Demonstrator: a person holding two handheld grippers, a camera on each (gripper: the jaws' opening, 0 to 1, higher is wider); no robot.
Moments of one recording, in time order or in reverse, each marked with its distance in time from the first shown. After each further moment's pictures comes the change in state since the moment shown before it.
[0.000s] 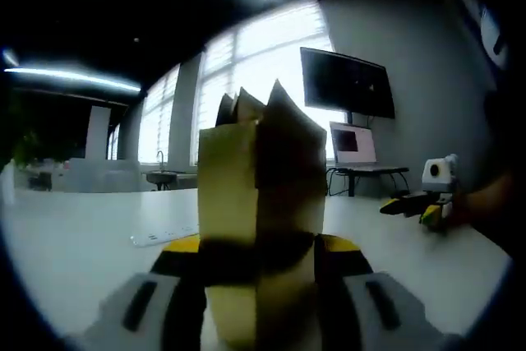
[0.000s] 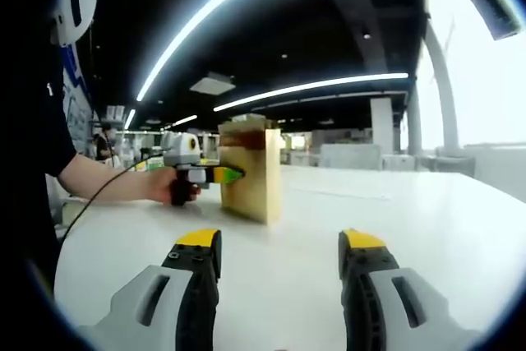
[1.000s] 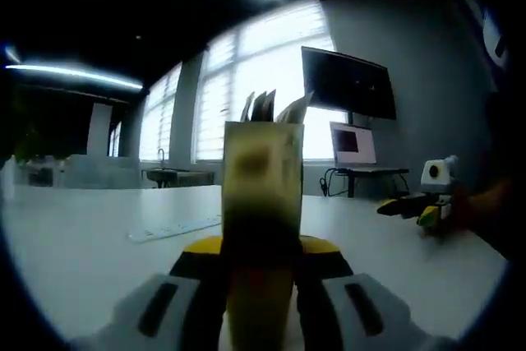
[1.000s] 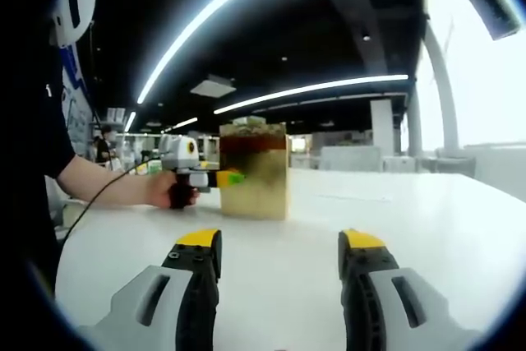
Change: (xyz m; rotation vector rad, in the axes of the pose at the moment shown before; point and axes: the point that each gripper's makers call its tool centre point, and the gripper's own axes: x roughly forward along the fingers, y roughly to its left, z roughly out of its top) left arm 0.001 -0.009 -0.001 -0.007 0.001 0.012; right arm -0.001 0.000 0.003 0.006 -0.015 0.001
